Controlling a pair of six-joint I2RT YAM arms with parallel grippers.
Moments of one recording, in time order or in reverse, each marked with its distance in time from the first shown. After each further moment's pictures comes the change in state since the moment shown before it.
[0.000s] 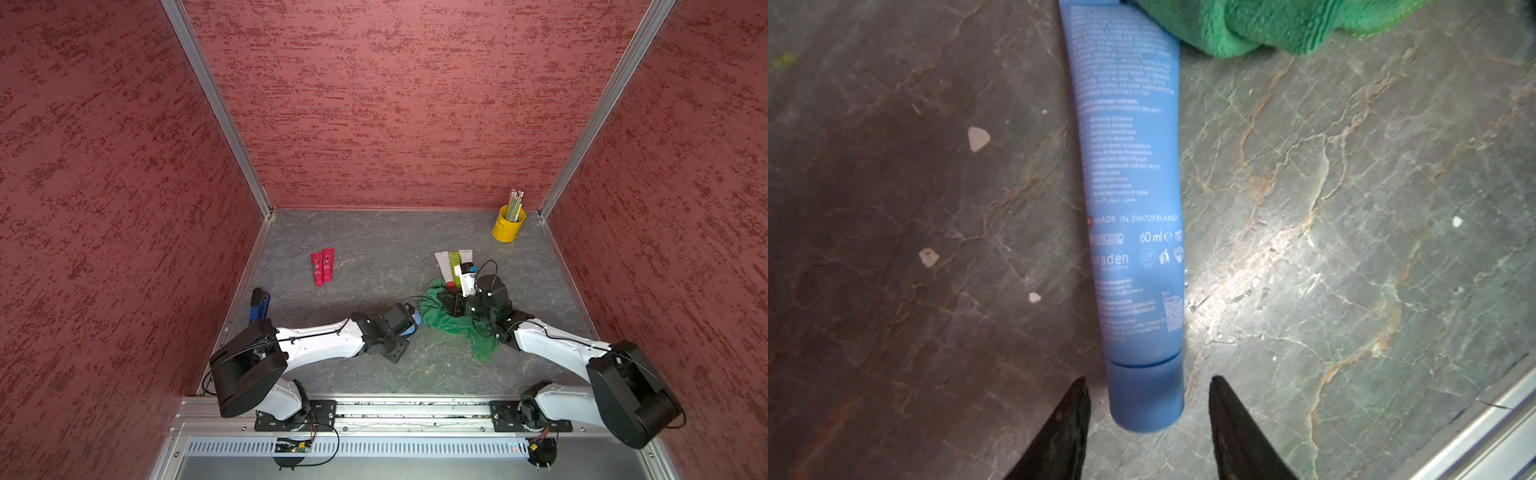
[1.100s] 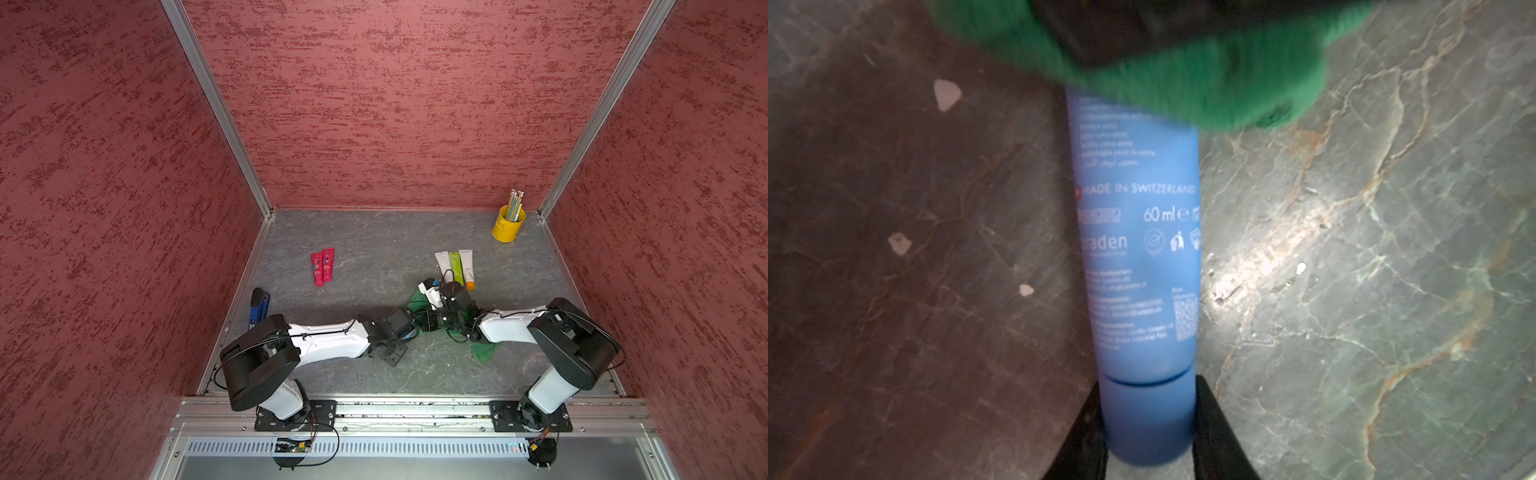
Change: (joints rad) left arm -0.007 0.061 0.003 -0.004 -0.028 0.031; right arm 0.232 0.356 0.076 0.143 -0.141 0.114
